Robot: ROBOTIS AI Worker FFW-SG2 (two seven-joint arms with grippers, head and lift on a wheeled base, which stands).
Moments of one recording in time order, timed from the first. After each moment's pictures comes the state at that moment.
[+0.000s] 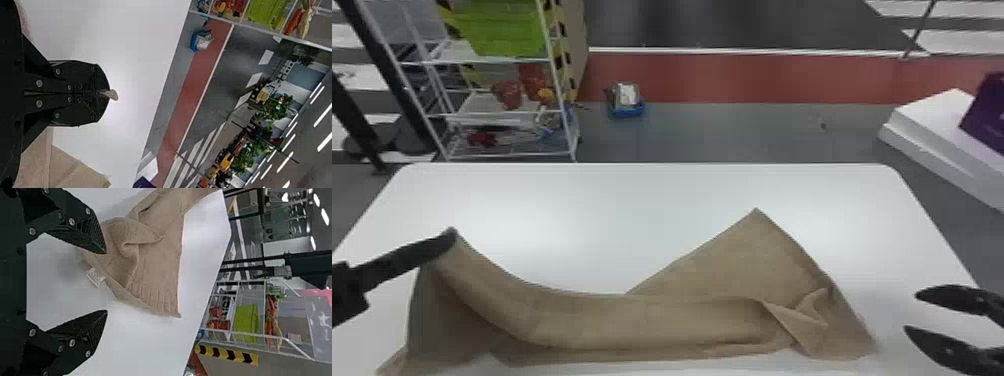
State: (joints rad) left arm 0.20 0.09 0.70 -2.42 0.38 1.42 -0.67; right arm 0.38 -0.37 -0.56 -1.82 -0.06 0.23 1.36
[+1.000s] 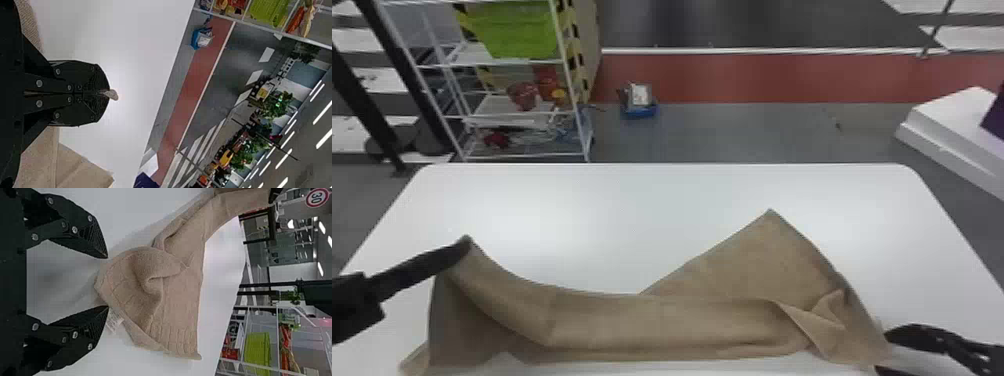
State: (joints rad) left arm 0.24 0.08 0.73 -2.42 0.40 1.39 -0.71; right arm 0.38 -0.34 -0.41 -1.67 0.03 0.03 1.36
